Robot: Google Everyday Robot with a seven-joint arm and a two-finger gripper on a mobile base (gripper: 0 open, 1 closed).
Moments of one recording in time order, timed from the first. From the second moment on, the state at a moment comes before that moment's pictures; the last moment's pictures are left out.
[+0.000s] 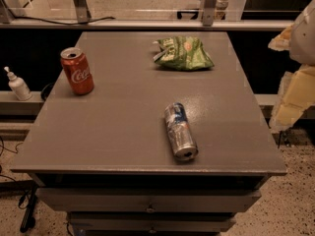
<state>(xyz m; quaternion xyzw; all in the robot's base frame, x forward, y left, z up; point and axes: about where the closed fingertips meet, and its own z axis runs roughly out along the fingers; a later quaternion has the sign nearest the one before) 0.438 -0.217 0.976 -0.60 0.78 -0.03 0.16</state>
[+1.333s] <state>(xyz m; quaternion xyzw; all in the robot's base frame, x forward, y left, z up) 0.533 -0.249 0.888 -0.58 0.78 -0.01 0.25</state>
